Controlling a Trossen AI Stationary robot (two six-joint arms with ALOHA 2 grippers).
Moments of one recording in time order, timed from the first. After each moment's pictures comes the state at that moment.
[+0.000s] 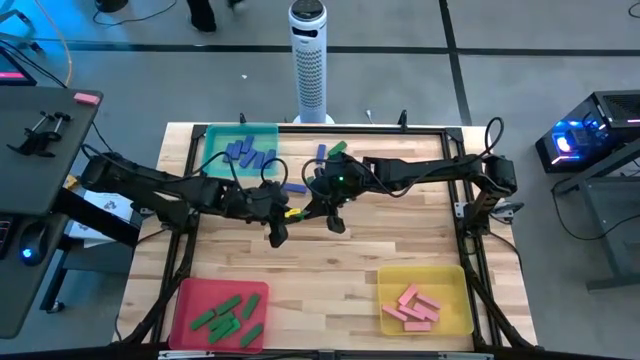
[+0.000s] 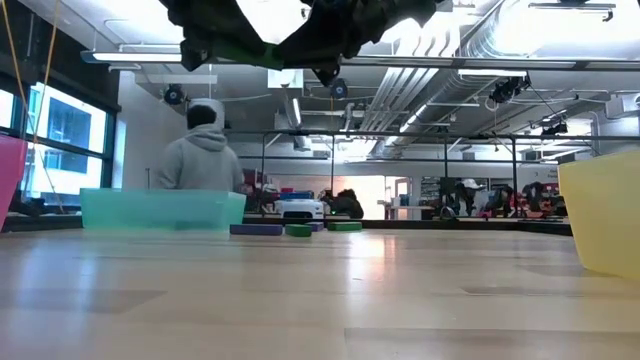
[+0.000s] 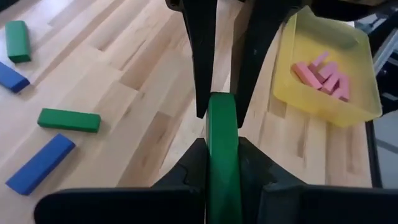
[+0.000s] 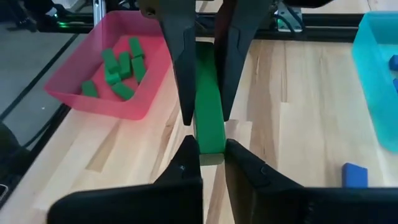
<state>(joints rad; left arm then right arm) -0.18 1.28 0.99 -0.42 -0.25 -0.51 -0.07 1.76 1.41 -0.26 -0.33 -0.08</state>
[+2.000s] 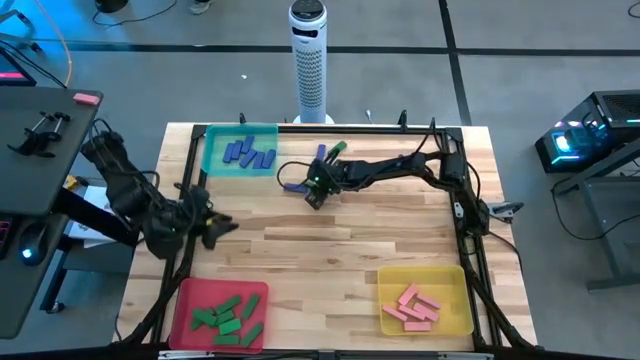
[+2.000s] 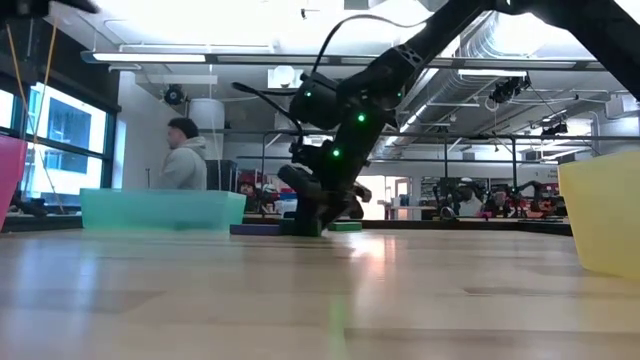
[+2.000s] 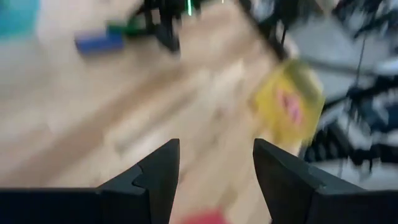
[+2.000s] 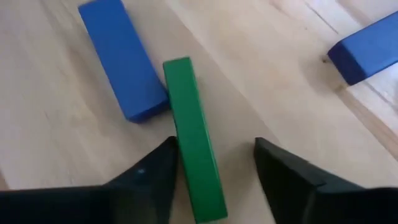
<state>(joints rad) -0.82 0.88 0.99 -1.07 -0.76 -1.56 -0.21 2.17 1.42 -0.30 0.17 0.36</state>
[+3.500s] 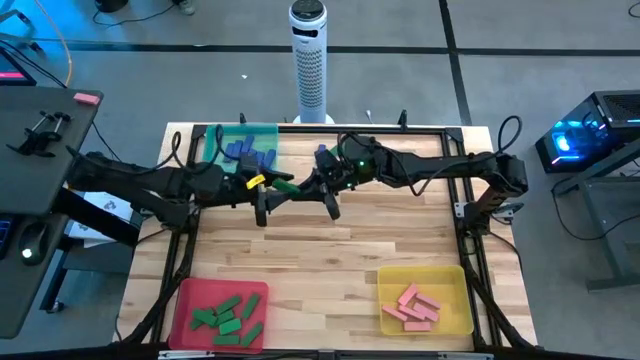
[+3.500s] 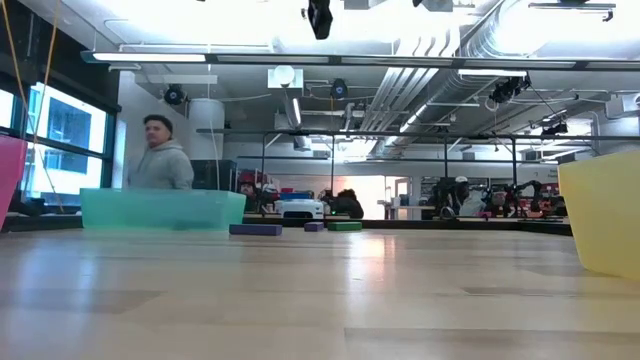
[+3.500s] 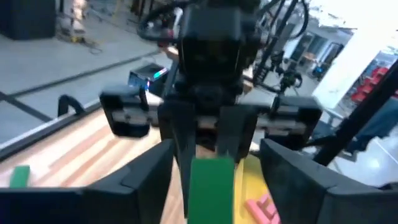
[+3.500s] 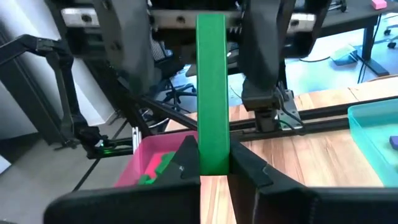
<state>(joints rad) -0.19 1.07 0.99 -0.05 -0.41 -0.40 -0.08 1.68 1.41 0.09 -0.36 0.25</state>
